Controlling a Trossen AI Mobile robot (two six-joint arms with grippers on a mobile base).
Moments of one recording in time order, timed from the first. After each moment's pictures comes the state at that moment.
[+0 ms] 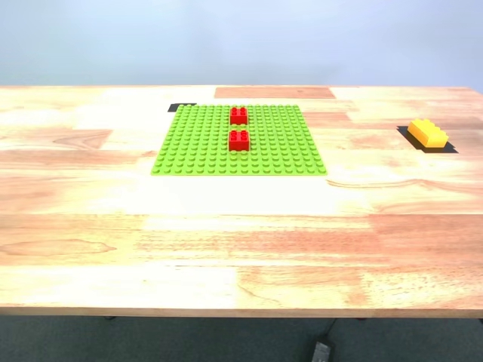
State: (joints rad) arm 0 0.00 0.96 0.65 0.20 0.31 0.16; arm 1 0.00 1.05 0.54 0.55 0.00 0.00
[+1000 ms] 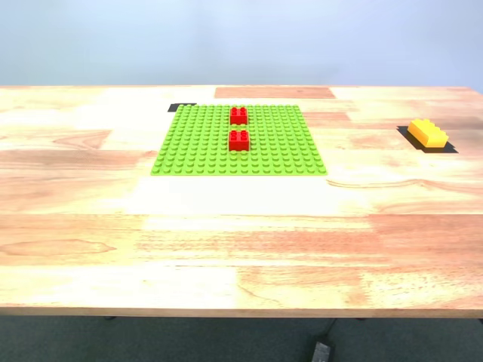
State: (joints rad) arm 0 0.00 0.96 0.96 -0.59 0.64 0.51; arm 1 -0.03 1.34 1.34 -0.93 -0.06 -0.14
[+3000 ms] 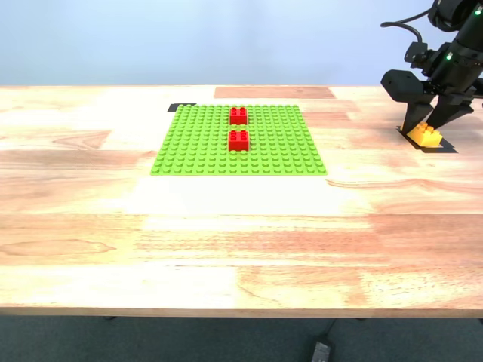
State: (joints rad) arm 0 0.00 0.96 0.96 -0.59 0.64 0.51; arm 1 0.02 1.84 1.08 -0.57 -0.13 -0.06
